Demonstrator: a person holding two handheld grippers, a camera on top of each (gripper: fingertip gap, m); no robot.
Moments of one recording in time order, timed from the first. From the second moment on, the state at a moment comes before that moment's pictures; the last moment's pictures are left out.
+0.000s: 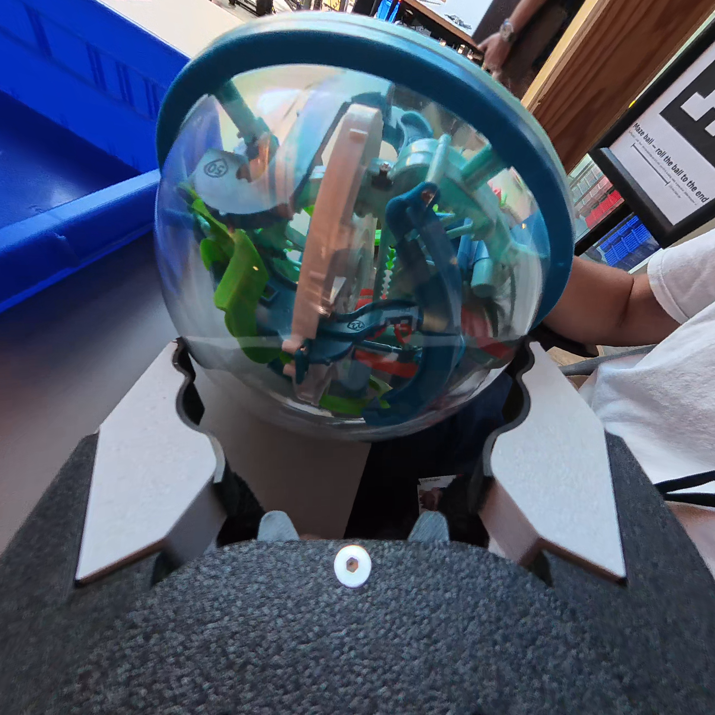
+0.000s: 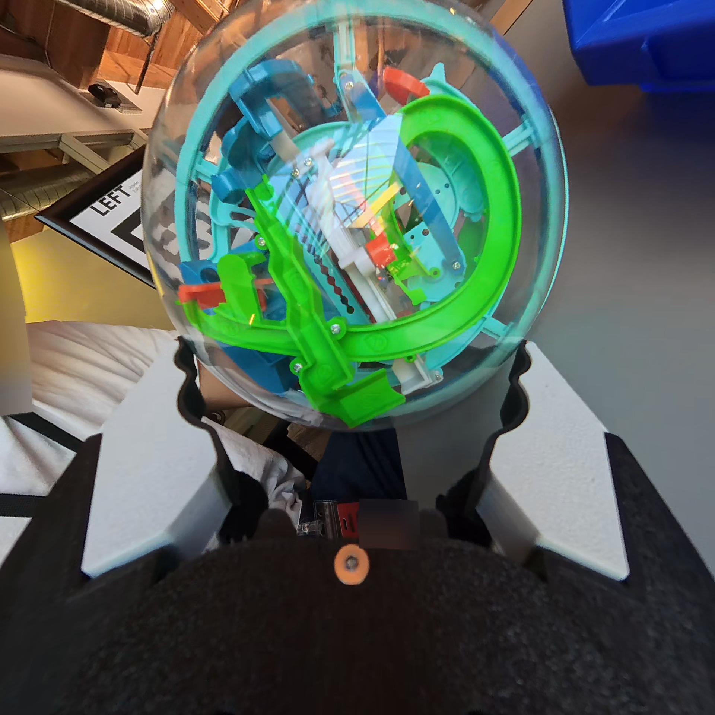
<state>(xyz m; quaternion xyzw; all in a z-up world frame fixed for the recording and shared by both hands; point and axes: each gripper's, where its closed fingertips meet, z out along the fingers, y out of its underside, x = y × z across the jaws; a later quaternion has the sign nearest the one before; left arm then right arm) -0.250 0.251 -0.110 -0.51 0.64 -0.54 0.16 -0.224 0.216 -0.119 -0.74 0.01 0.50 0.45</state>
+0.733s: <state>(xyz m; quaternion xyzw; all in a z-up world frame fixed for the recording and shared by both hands) -0.233 0.249 -0.114 -0.46 0.68 -0.55 0.14 -0.192 0.212 -0.091 -0.77 -0.03 0.41 0.49</state>
